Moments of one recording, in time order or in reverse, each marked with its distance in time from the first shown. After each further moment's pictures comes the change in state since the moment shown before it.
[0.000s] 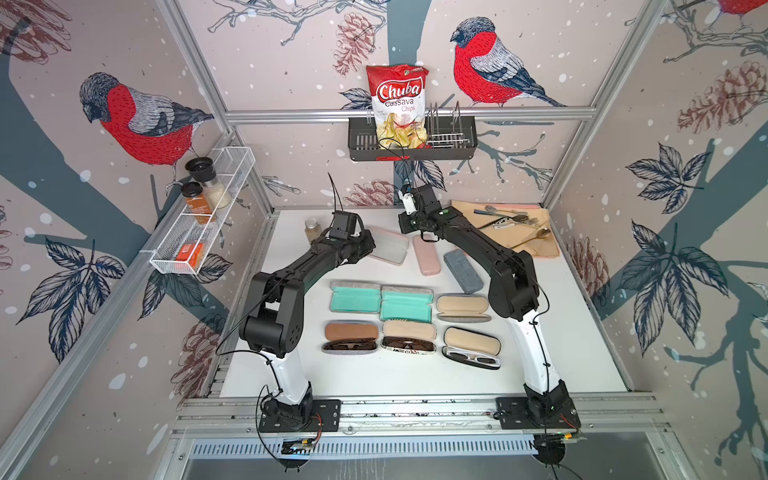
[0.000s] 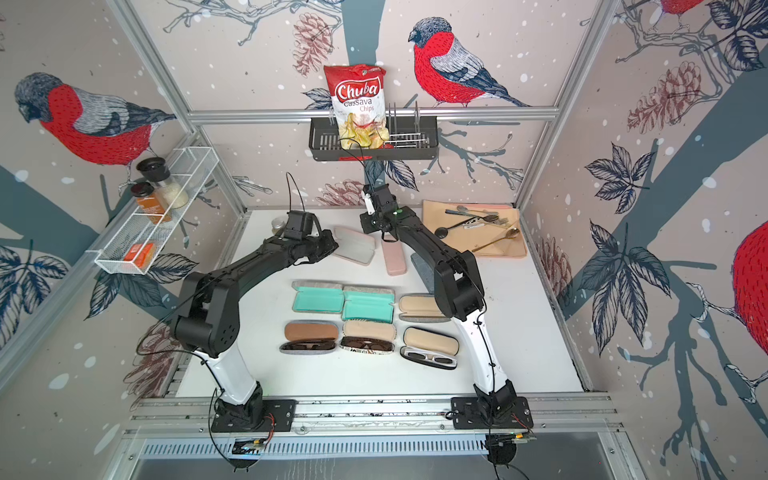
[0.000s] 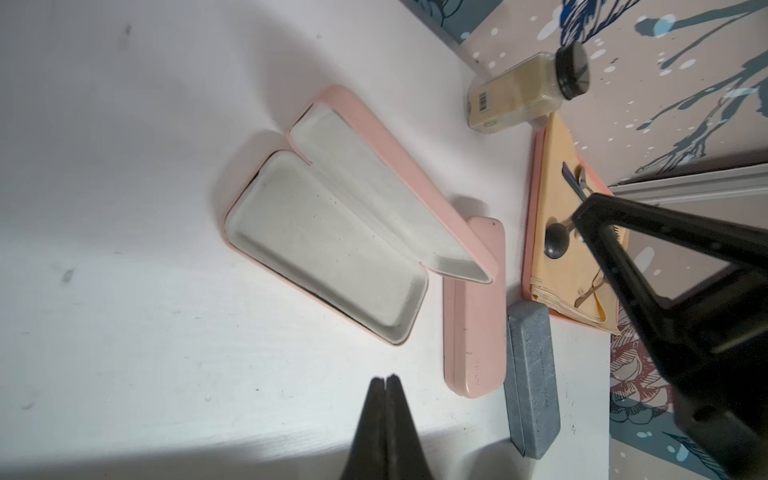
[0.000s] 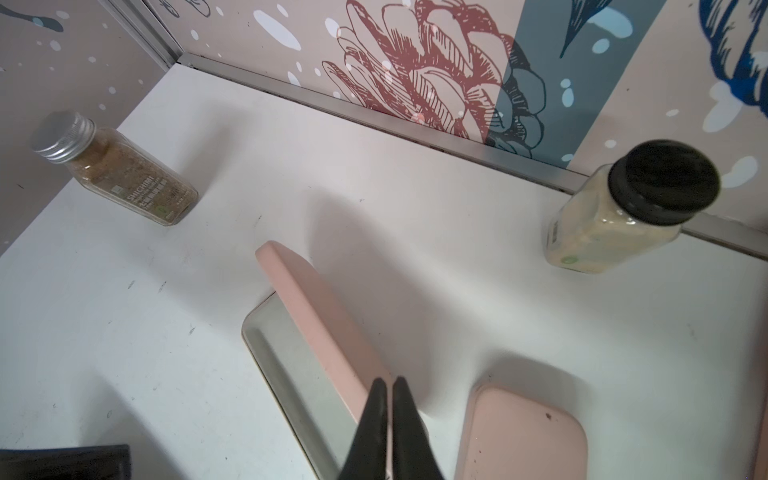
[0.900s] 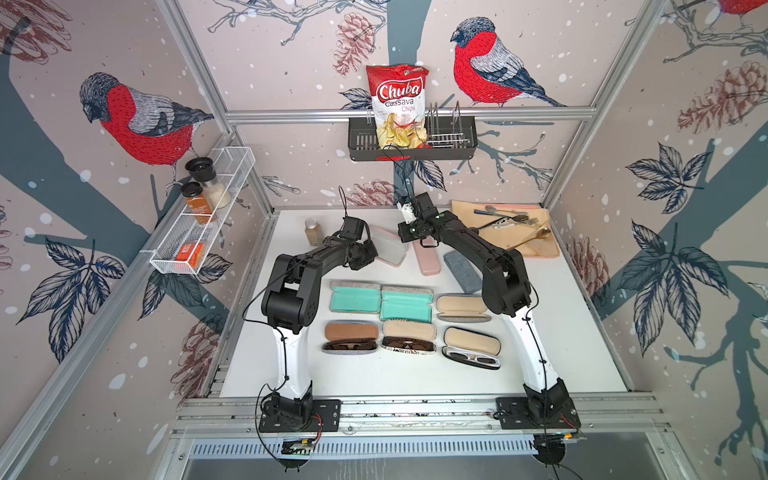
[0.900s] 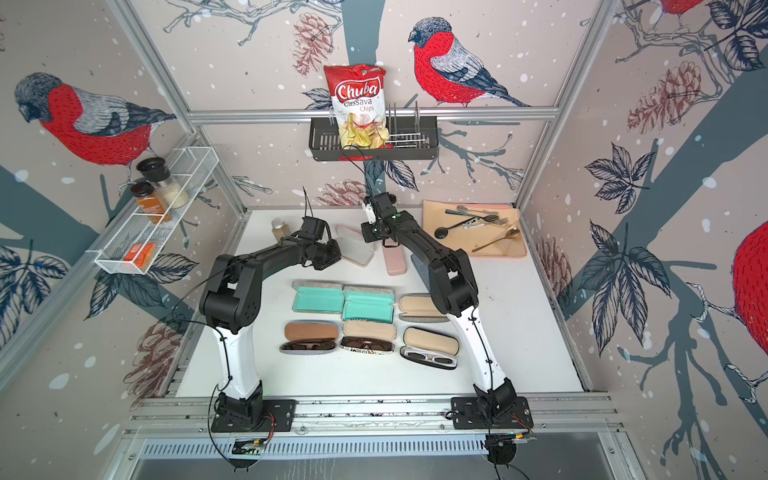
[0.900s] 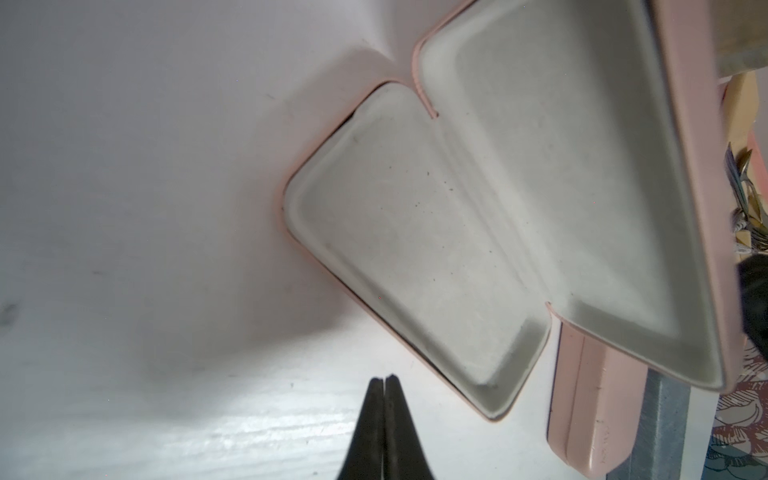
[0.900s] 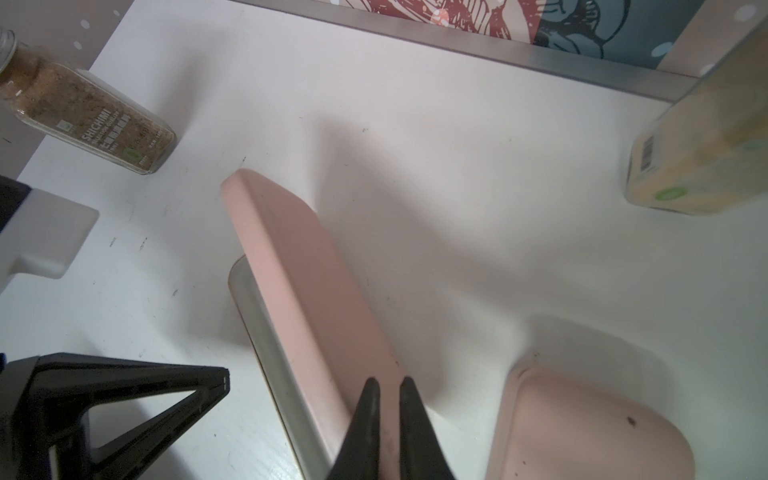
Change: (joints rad) left arm 0.000 0.222 0.100 -0.061 -0.047 0.022; right arm -0.011 0.087 0.016 -0.038 -0.105 0.027
